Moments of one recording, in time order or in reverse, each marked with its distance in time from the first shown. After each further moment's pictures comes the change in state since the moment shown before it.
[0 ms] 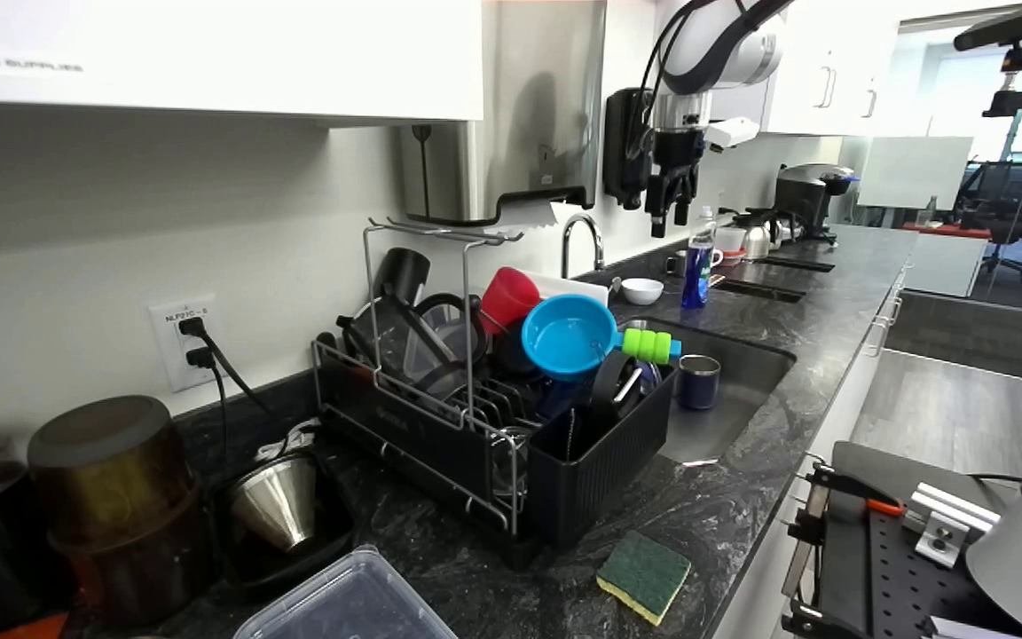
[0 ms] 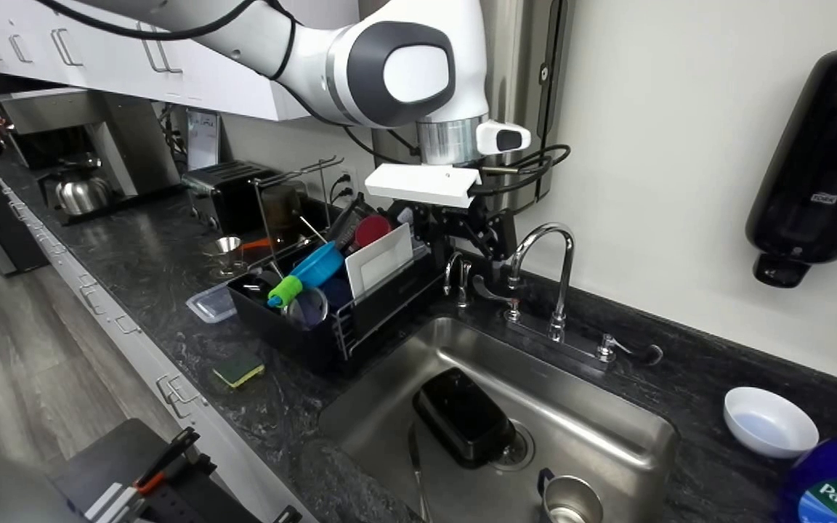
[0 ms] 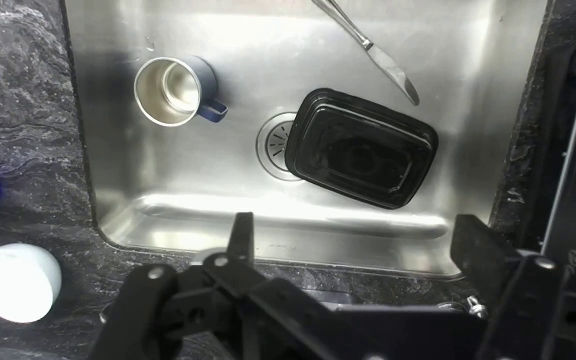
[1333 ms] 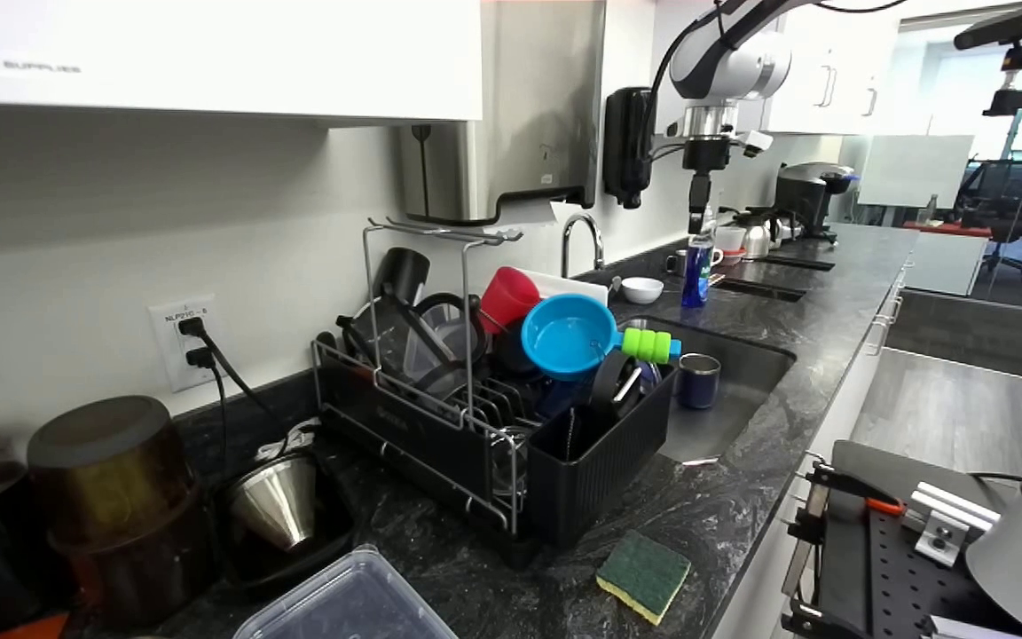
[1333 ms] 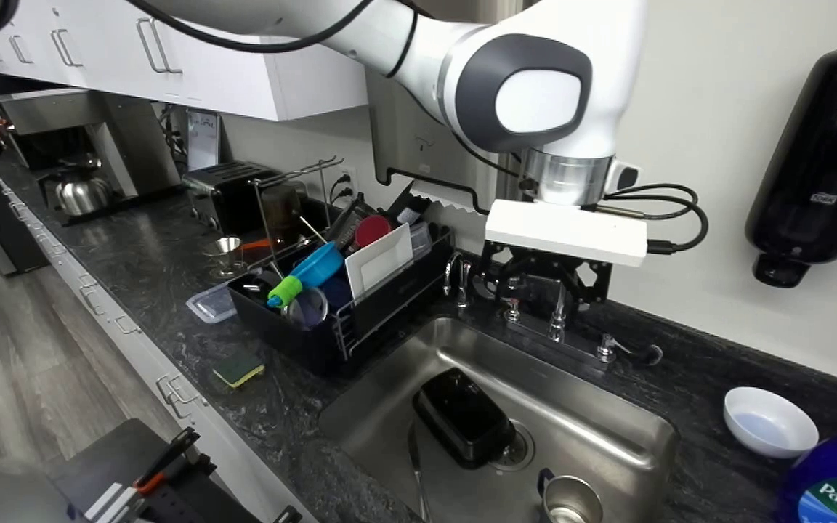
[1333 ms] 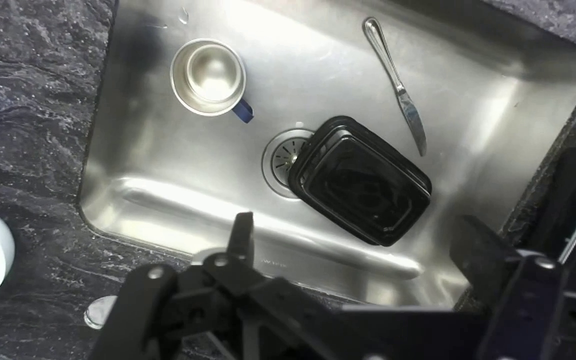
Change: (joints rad) arm -0.176 0.227 -0.078 0.259 0.231 -0.142 -0.668
